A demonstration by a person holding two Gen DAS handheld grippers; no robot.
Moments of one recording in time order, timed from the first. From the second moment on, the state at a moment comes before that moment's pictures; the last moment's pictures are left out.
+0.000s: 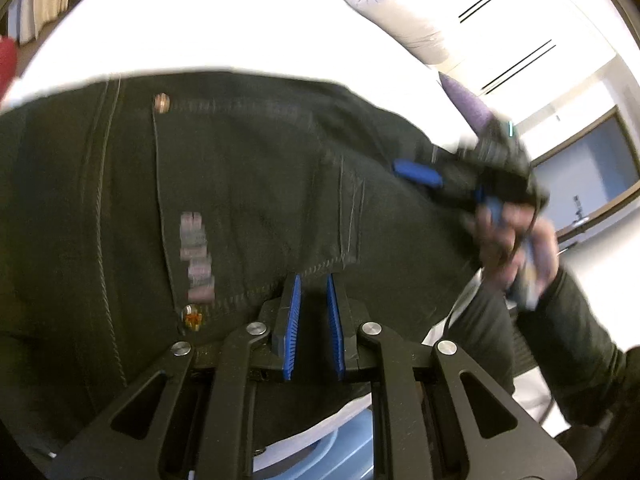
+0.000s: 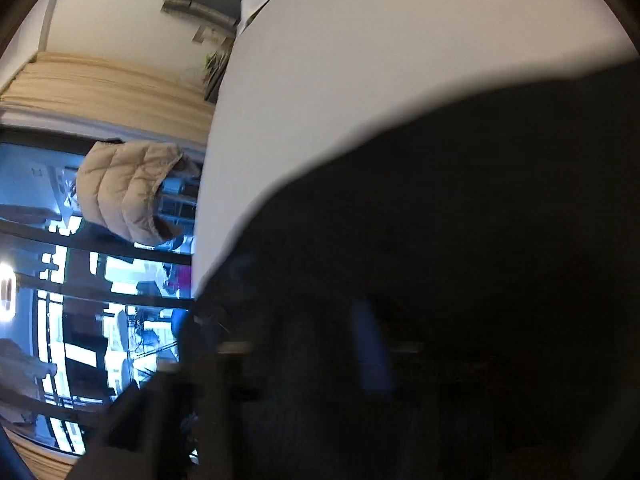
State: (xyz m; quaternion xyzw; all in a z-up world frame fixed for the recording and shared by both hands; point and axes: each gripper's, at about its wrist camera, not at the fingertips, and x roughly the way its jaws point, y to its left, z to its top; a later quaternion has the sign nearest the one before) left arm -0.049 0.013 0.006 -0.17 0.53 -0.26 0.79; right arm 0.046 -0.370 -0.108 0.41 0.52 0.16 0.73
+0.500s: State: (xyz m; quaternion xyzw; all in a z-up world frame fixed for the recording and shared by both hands) left arm 0.081 -0.103 -0.031 -0.13 0.56 -0.31 0.76; right arm -0.055 -0.516 -0.103 0.50 0.39 -0.07 0.77
